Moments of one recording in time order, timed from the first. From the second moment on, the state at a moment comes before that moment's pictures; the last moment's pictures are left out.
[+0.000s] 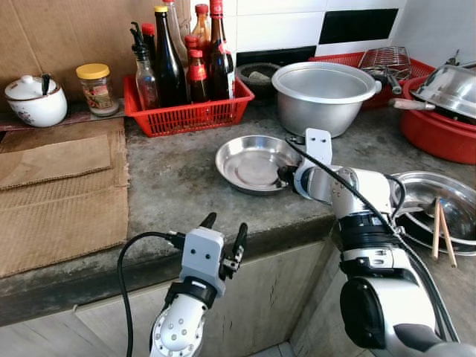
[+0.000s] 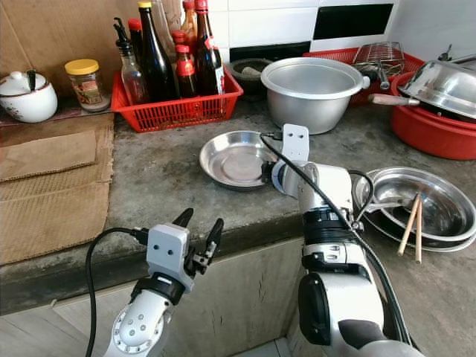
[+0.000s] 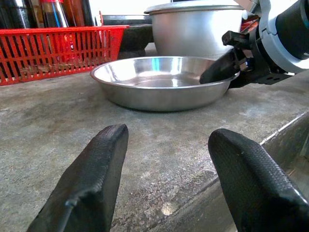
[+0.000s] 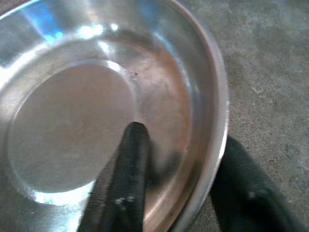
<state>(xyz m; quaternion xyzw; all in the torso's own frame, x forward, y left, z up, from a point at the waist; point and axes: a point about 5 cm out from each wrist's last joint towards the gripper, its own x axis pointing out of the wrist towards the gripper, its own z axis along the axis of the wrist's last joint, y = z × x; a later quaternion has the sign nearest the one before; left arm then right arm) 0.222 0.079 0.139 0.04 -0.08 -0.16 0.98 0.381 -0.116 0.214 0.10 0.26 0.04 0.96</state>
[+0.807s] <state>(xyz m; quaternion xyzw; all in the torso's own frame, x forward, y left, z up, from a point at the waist) 0.223 0.082 0.140 0.04 -0.08 -0.15 0.98 0.376 -0.118 0.226 0.31 0.17 0.03 0.93</state>
